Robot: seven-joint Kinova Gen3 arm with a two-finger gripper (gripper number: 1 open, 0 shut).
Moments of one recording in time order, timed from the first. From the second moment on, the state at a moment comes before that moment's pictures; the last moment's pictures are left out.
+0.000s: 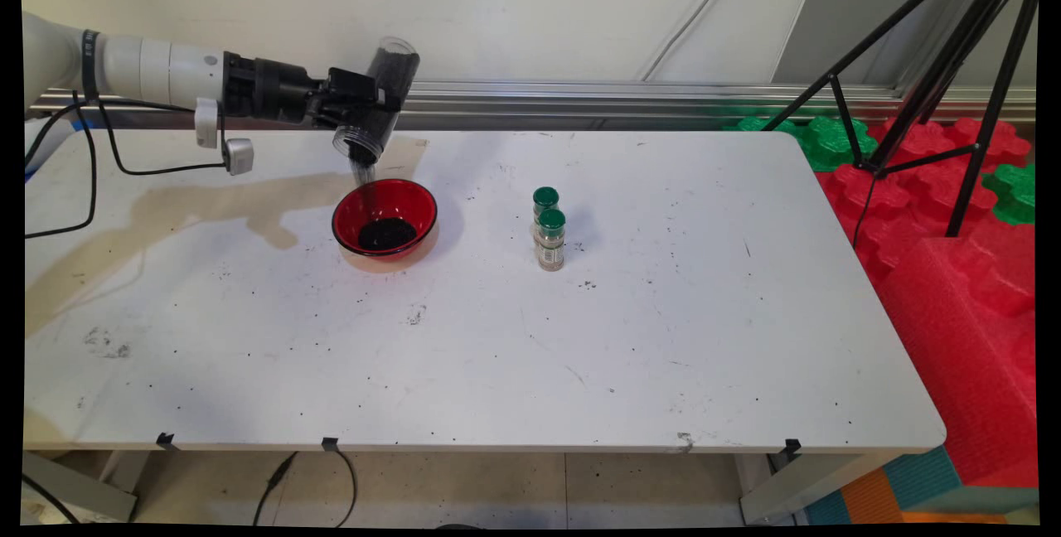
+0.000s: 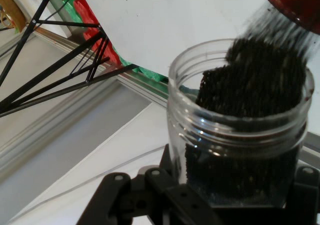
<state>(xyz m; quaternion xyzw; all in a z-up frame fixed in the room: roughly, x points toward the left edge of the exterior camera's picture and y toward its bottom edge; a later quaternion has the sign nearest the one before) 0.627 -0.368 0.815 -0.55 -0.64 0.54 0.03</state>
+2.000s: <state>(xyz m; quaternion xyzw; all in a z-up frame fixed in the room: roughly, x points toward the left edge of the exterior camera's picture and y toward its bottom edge) 0.629 -0.368 0.818 -0.39 -0.76 0.50 0.16</state>
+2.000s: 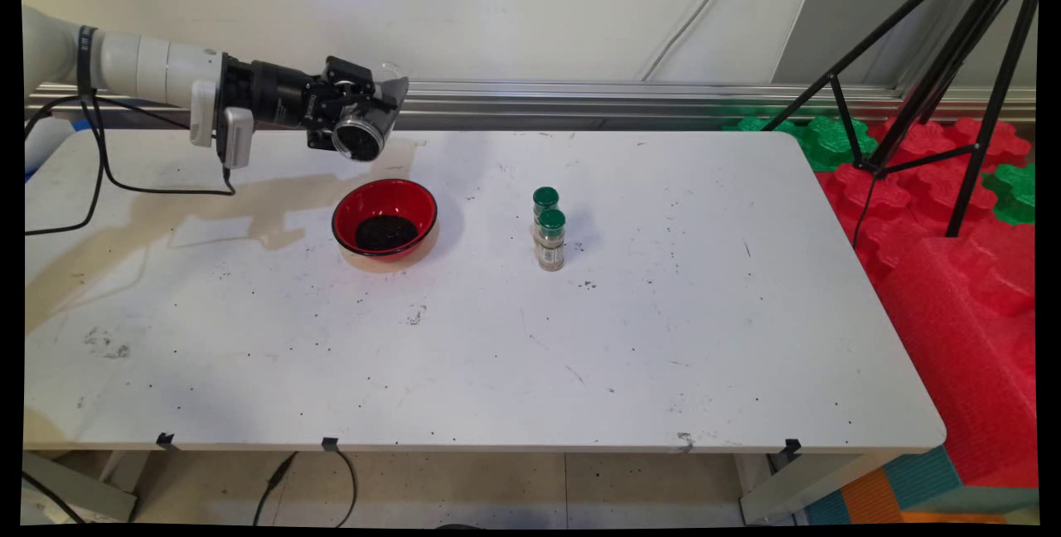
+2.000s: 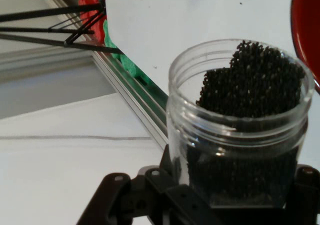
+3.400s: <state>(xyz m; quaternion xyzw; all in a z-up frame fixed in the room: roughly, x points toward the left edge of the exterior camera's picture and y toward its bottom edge) 0.626 -0.374 0.863 -0.08 -0.84 0.37 0.39</state>
